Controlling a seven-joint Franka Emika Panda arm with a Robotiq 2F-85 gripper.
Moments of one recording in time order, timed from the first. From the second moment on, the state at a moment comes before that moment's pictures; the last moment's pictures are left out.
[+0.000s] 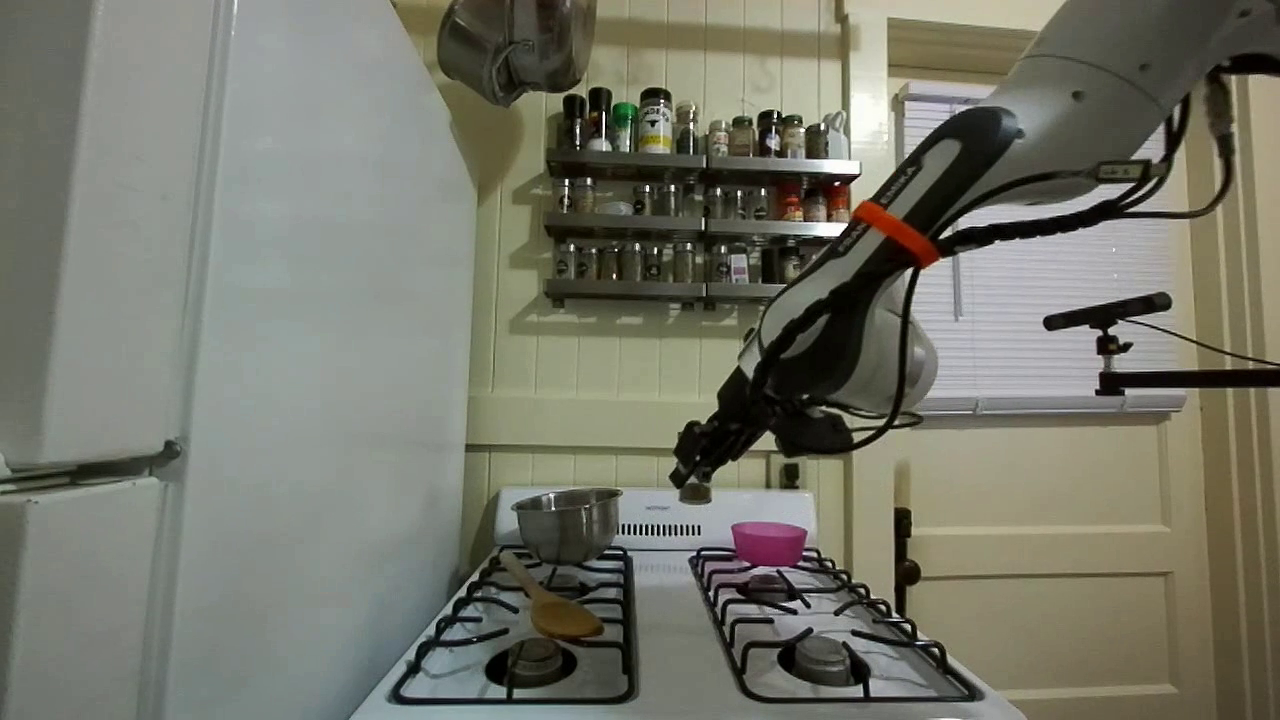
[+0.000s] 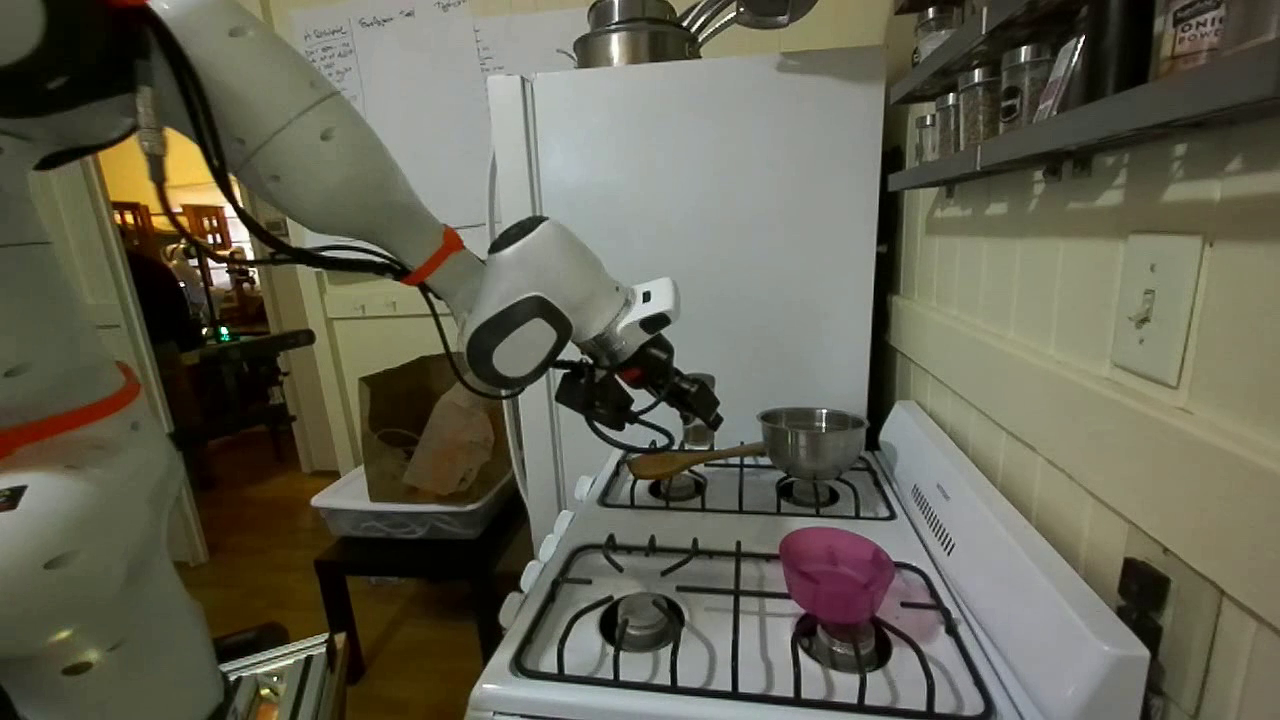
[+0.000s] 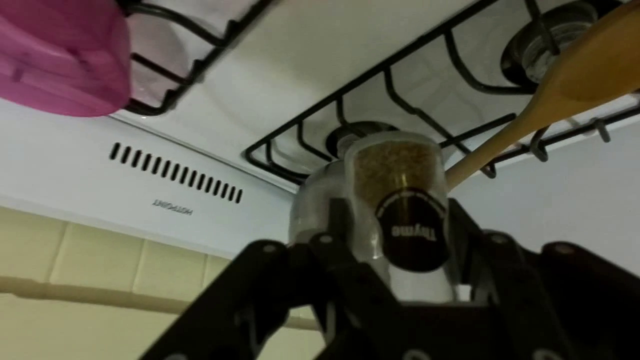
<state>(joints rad) 0.19 -0.15 0.00 -2.59 0.26 3.19 -0.30</state>
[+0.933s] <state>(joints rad) -0.15 -0.64 0.12 -2.51 -0.03 2.65 0.01</state>
